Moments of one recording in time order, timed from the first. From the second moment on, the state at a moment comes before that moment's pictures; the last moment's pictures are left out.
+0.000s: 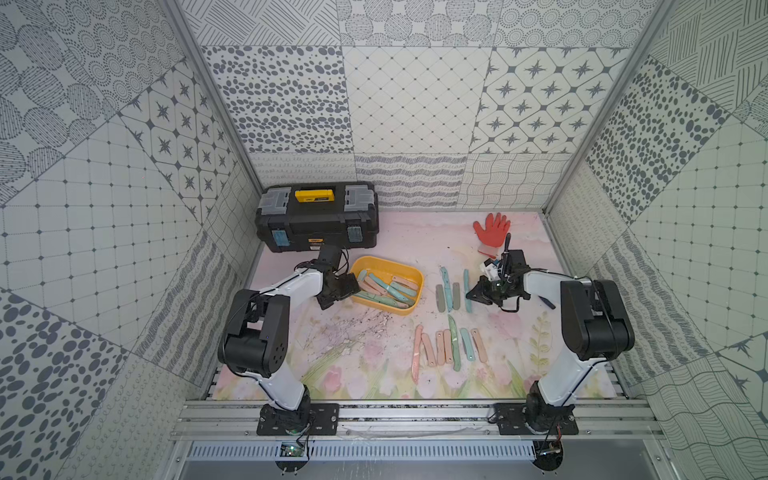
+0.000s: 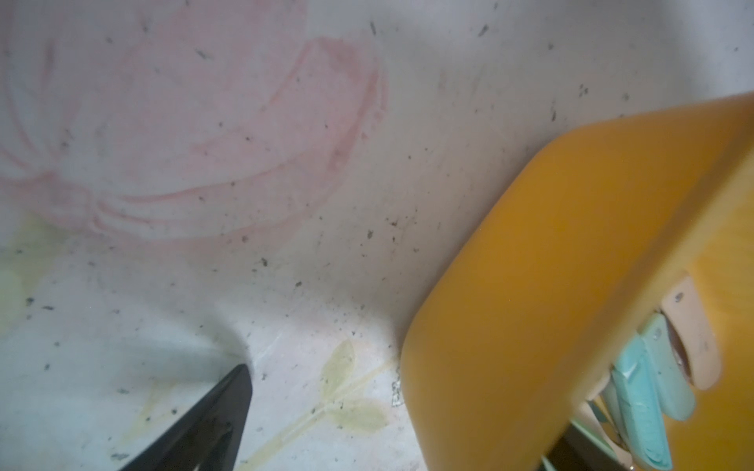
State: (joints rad) left arm -0.21 1.67 0.98 -0.52 0.12 -0.62; right arm 0.05 1.78 0.93 -0.38 -0.64 0.33
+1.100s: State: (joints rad) left arm -0.21 1.67 0.98 -0.52 0.12 -0.62; right arm 0.07 1.69 0.98 -0.50 -0.60 0.32
